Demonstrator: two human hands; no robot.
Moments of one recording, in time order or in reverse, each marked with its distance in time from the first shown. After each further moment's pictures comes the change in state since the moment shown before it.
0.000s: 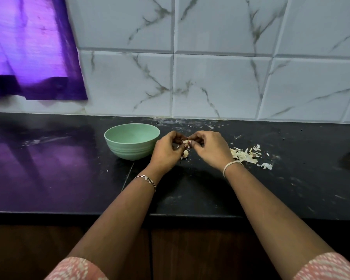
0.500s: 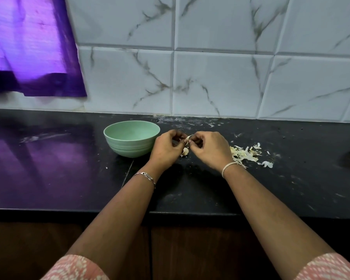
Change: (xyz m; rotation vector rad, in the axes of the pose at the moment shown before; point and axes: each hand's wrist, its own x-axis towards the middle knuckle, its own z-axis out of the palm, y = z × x) left_hand 0.003 -0.001 0.001 0.040 0.004 -0.007; right_hand -0.010 -0.010 0.001 -0.107 0.052 -0.007
